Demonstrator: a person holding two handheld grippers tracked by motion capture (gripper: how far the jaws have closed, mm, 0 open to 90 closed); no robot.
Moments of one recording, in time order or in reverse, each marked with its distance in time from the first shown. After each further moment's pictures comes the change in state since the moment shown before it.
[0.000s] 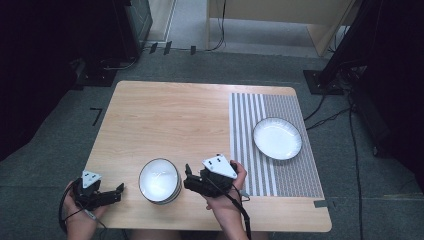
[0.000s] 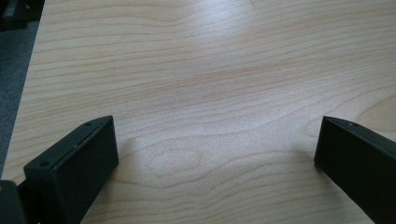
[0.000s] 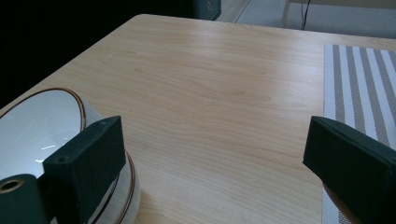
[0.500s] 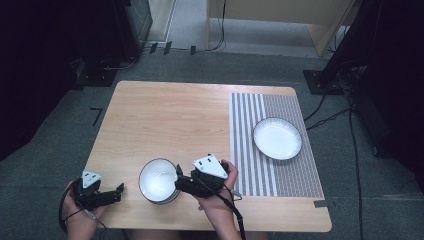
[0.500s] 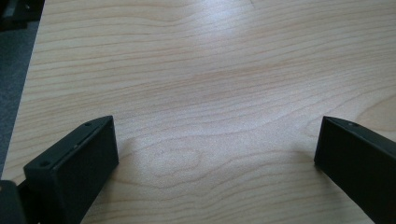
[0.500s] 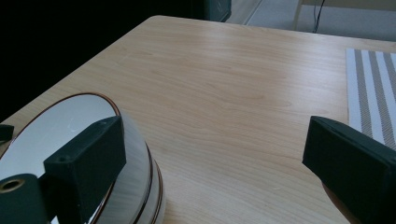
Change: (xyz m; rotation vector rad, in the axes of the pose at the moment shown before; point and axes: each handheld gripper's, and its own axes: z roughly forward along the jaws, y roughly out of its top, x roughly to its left) left arm 0.000 0.000 0.000 0.000 0.000 0.001; right arm 0.019 0.003 0.006 -0.002 0.032 -0.018
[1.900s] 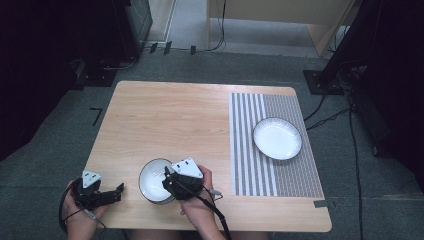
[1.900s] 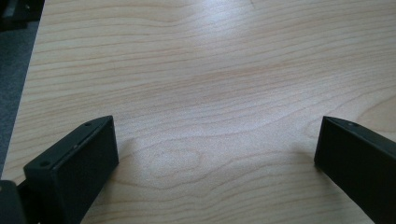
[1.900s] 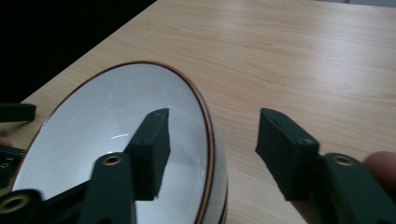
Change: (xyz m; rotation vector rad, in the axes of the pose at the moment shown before) left arm 0.000 0.000 0.000 -0.001 0.001 0.001; right arm 0.041 -0.014 0.031 0.079 0.054 -0.002
